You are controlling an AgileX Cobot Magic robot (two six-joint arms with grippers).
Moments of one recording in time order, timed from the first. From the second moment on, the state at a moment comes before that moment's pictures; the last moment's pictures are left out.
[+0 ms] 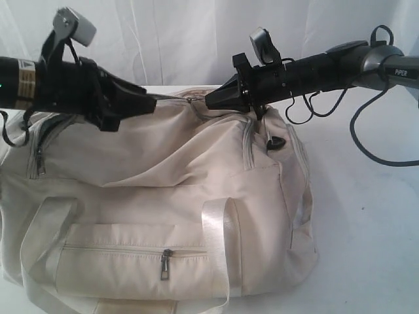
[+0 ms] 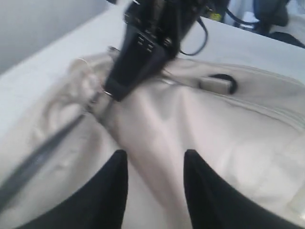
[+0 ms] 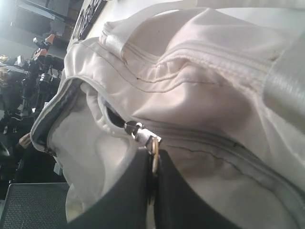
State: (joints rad) left arm -0.23 1.56 -1.02 1.67 -0.79 -1.33; right arm 0.27 2.35 -1.86 1.34 1.25 -0.75
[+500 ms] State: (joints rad) left arm -0.23 1.69 -1.07 1.65 -0.43 -0.84; right arm 0.27 2.35 -1.86 1.34 1.25 -0.75
